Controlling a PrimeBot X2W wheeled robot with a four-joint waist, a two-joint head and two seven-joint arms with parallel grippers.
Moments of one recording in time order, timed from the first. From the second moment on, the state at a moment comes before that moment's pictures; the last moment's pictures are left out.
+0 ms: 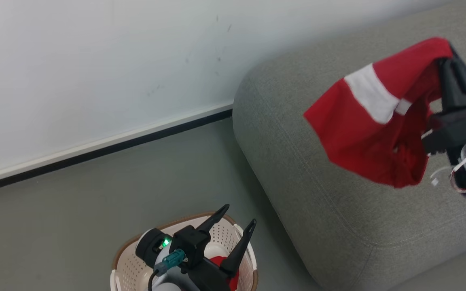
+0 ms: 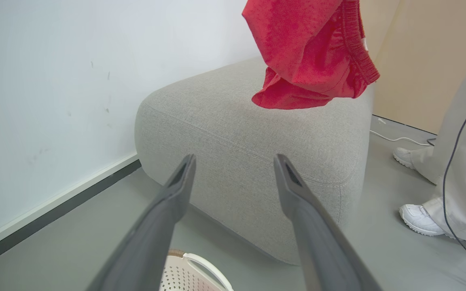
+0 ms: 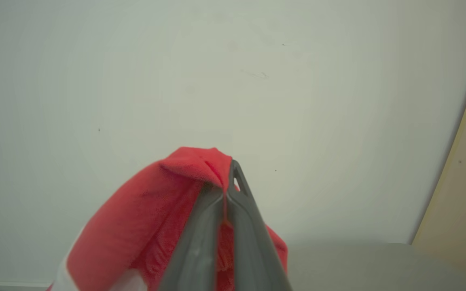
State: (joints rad) left arm -0.33 0.12 -0.73 0.41 -0.46 -0.06 -0.22; right arm -0.65 -0.49 0.42 0.31 0.41 -0.06 -0.24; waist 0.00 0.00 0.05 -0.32
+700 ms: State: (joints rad) left arm -0.43 0.24 -0.71 0.20 -0.37 -0.04 -0.19; right arm -1.08 -0.54 0.28 0.55 0.45 -0.06 -0.16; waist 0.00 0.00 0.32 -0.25
